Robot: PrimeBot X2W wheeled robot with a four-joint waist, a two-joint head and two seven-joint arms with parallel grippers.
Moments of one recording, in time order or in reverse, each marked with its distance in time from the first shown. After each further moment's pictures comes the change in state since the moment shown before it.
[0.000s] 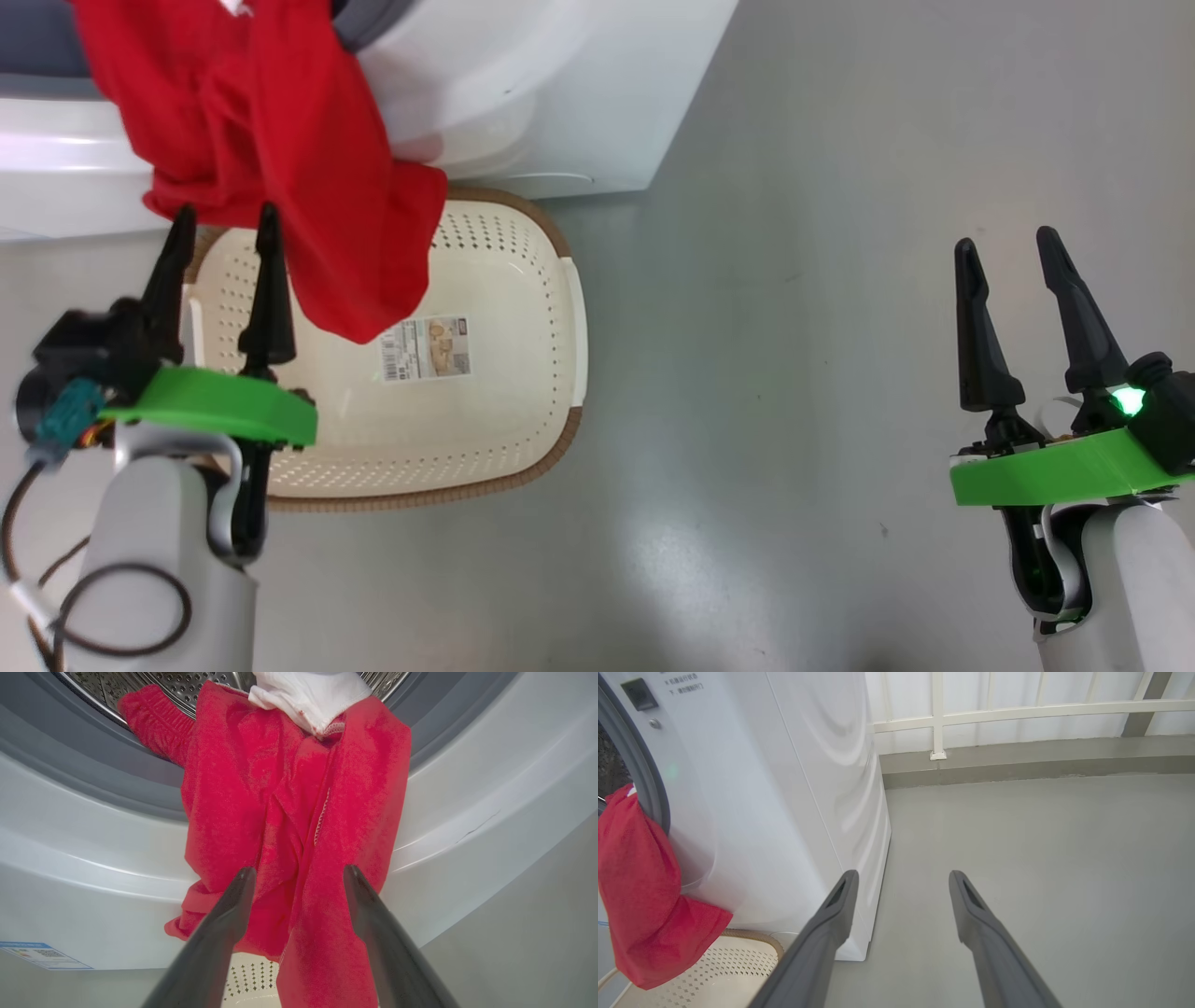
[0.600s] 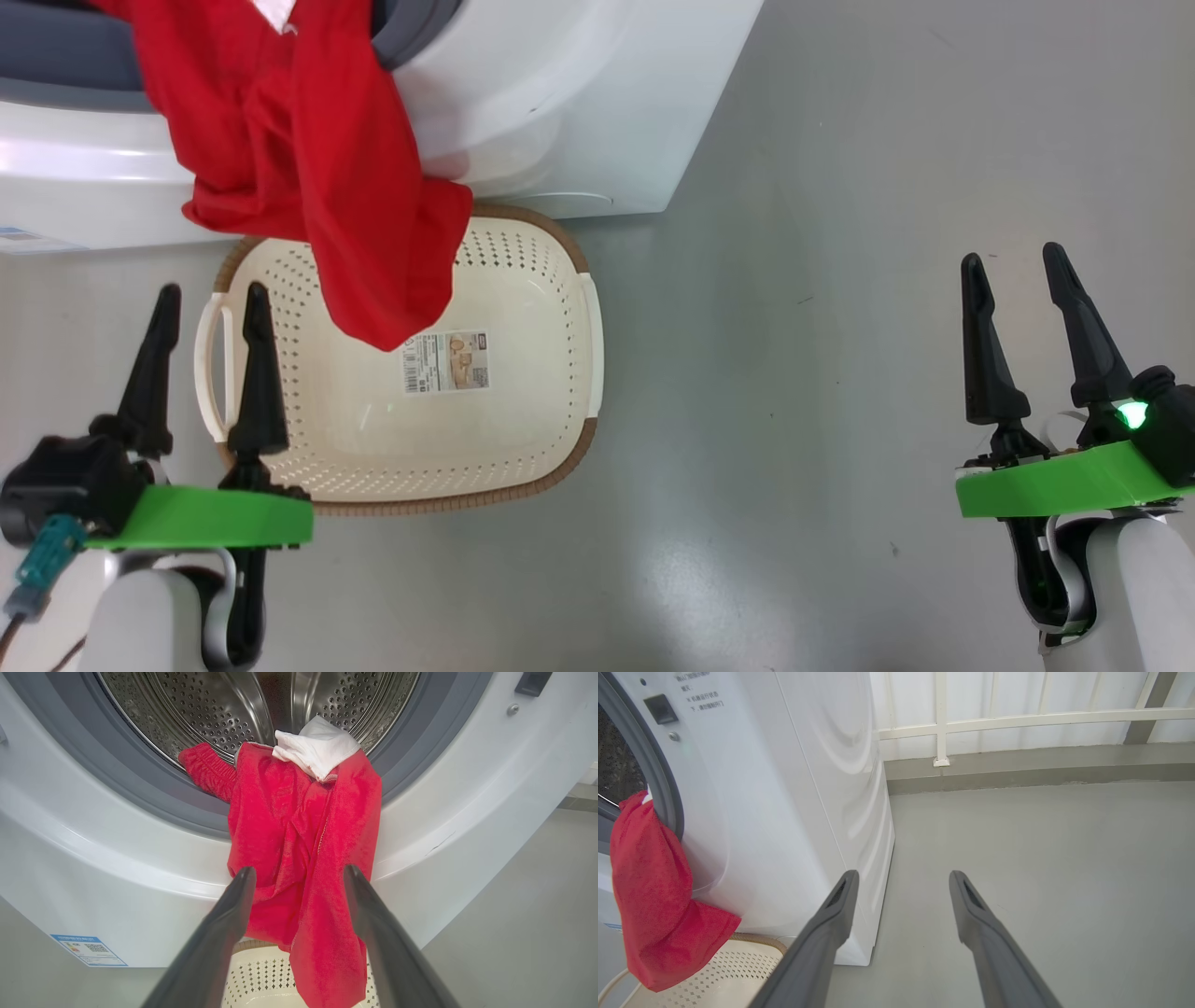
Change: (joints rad) left arm 0.249 -0.023 0.049 -0.303 0.009 0.000 0.000; right arm 0.024 0.000 -0.015 0.000 -0.008 0.000 0.000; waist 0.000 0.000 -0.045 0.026
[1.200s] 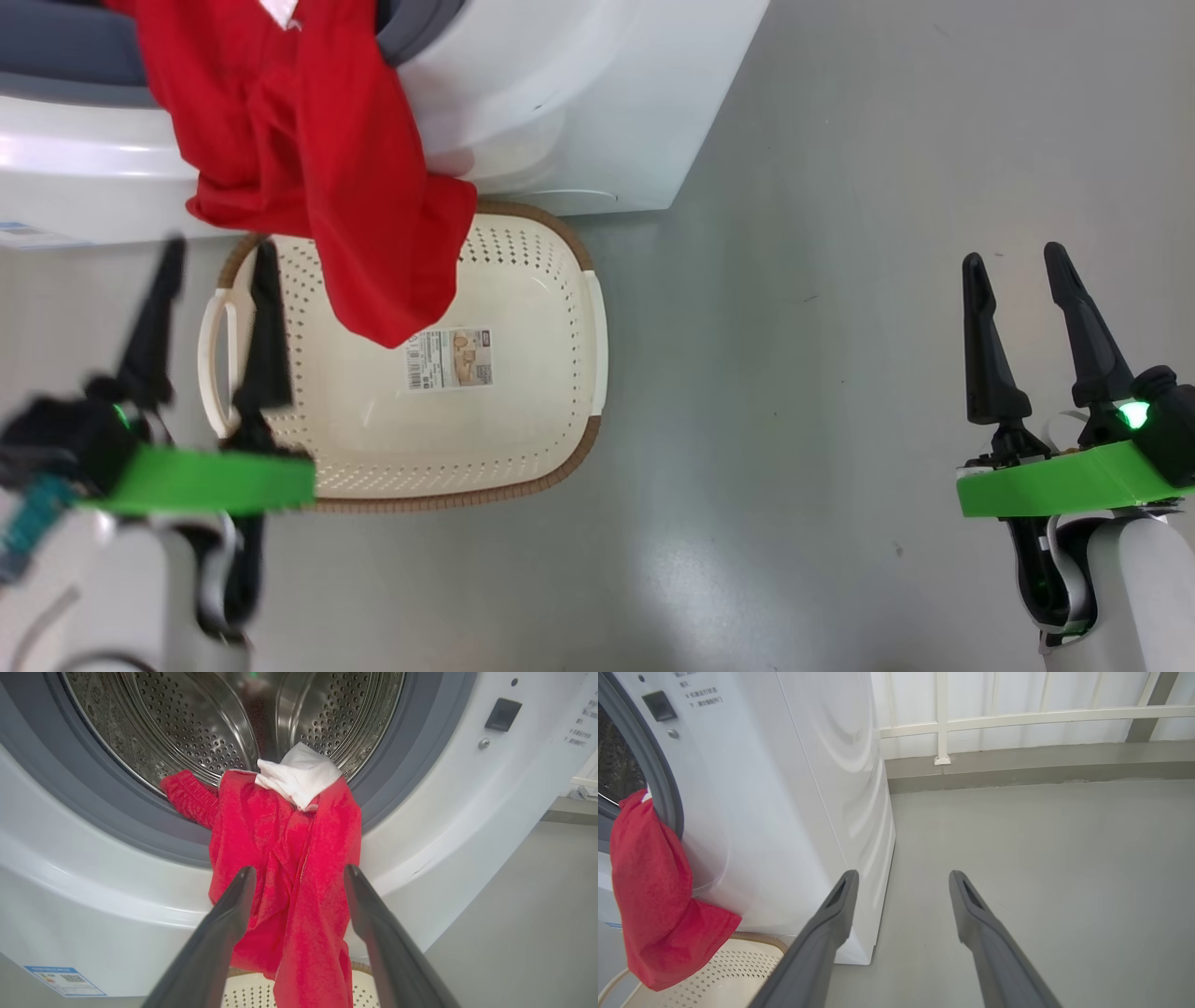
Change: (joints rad) left arm -0.025 0.013 -0.039 -0.030 -0.031 0.000 0.000; right arm 0.000 0.000 -0.003 0.000 0.000 0.000 0.000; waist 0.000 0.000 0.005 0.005
